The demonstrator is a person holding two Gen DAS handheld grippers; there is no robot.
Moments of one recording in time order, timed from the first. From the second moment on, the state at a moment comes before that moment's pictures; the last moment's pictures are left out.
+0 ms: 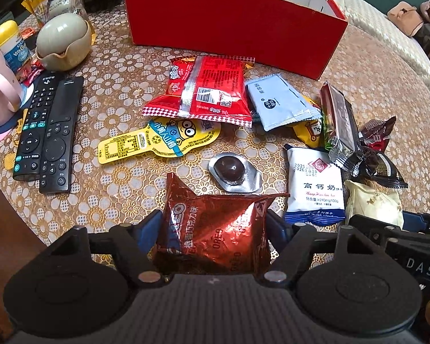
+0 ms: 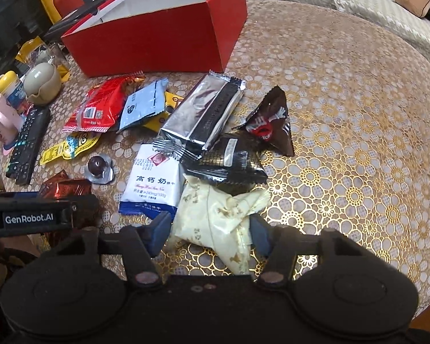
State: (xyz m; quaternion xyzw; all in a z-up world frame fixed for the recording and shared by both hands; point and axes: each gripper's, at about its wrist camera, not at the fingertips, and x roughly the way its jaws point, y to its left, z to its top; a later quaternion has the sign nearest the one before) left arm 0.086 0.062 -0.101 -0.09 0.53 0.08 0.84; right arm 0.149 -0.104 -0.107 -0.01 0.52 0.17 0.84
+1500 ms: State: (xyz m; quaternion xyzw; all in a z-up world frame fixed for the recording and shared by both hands) left arm 0.145 0.083 0.007 -0.08 0.42 0.06 0.90; right arm 0.202 -0.080 0.008 -0.04 0.39 0.22 0.89
